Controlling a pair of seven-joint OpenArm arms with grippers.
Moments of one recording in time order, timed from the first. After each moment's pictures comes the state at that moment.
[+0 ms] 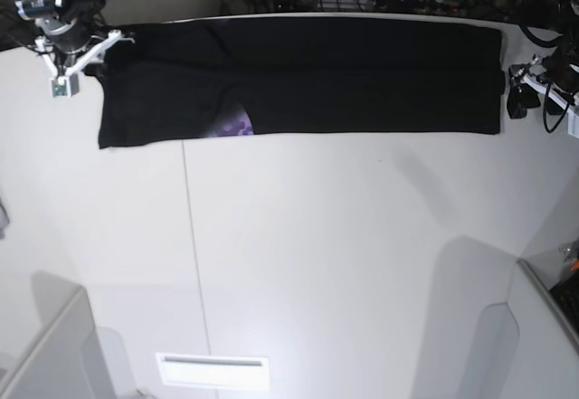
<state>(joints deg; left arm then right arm) 28.7 -24.3 -44.9 106.7 -46.5 -20.7 61.0 -29.8 -0.6 39.2 113.9 18.7 35.9 -55.4</state>
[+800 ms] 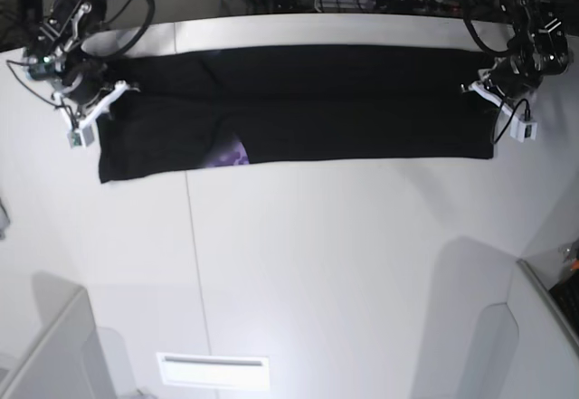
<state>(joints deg) 17.8 -19.3 -31.0 87.0 -36.6 -21.2 56.0 -8.0 2.3 39.8 88.6 12.7 41.5 -58.4</state>
